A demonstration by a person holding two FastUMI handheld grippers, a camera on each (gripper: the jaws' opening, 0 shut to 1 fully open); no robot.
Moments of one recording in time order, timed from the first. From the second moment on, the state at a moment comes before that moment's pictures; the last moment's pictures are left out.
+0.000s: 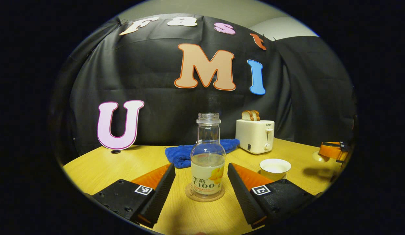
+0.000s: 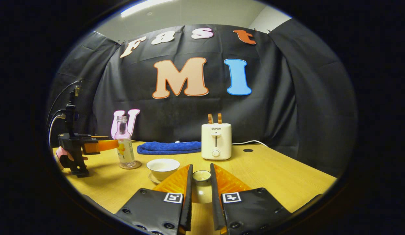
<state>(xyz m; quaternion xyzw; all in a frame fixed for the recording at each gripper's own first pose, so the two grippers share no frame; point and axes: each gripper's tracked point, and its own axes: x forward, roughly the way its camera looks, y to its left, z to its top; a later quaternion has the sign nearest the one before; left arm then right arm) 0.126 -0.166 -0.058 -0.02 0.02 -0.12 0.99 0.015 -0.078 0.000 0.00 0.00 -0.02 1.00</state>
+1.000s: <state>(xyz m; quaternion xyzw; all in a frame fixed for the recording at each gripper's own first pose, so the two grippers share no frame) 0.087 -0.137 -0.061 0.00 0.00 -0.07 1.00 0.117 0.016 -0.009 0.00 0.01 0.10 1.00</state>
